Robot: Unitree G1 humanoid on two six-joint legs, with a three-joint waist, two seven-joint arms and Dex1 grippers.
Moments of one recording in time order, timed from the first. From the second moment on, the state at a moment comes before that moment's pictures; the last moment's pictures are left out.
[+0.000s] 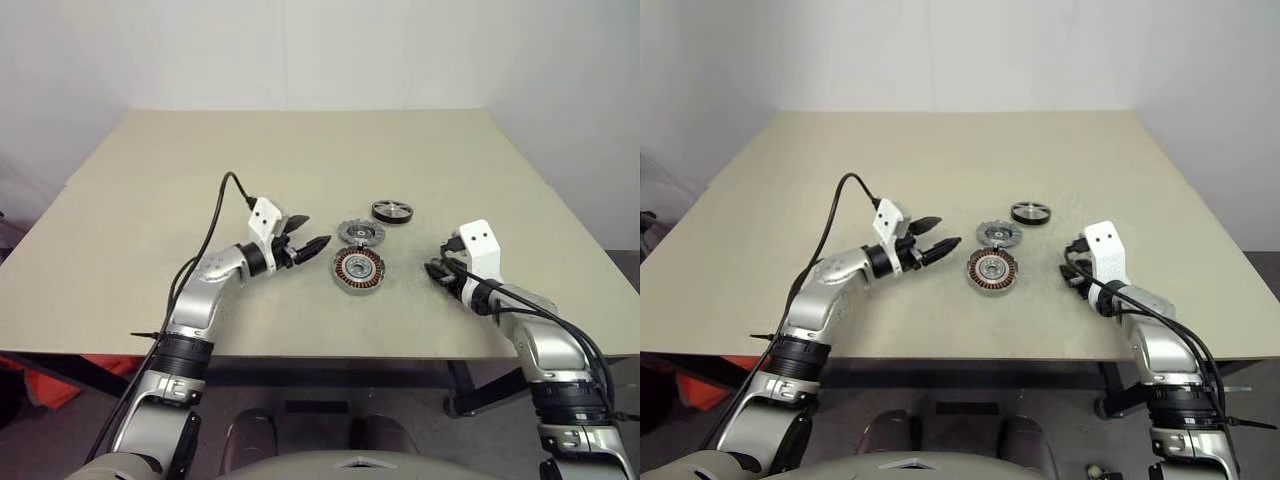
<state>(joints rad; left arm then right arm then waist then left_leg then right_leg) -0.42 0.20 -0.07 0.12 -0.24 0.28 -0.74 -0.17 -0.50 -0.10 -0.05 0.18 0.64 0.45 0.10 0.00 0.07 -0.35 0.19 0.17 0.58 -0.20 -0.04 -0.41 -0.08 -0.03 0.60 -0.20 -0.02</state>
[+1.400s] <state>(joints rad) -0.38 0.22 -0.07 0.09 -0.25 0.28 -0.71 -0.26 -0.46 0.15 -0.16 0.25 0.62 0.67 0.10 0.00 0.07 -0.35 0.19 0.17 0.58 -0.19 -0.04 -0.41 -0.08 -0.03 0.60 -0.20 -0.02</state>
